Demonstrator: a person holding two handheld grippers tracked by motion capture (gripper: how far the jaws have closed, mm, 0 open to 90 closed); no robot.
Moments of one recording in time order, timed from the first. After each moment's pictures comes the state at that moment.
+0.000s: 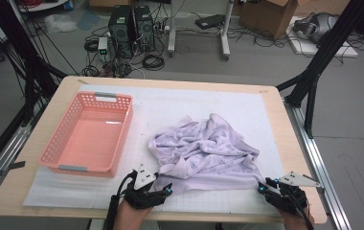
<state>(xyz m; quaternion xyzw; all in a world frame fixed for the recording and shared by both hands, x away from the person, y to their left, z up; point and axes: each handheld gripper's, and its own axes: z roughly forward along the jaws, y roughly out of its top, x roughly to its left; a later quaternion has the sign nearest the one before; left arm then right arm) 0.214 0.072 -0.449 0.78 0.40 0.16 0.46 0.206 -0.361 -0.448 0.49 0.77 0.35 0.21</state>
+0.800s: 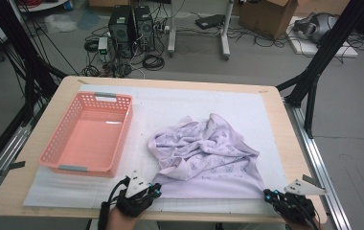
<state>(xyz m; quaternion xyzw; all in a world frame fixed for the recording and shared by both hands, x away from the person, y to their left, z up) 0.190 0.097 -0.440 0.79 0.39 0.14 0.45 0.176 -0.366 -0.434 0.47 0.79 0.35 0.17</state>
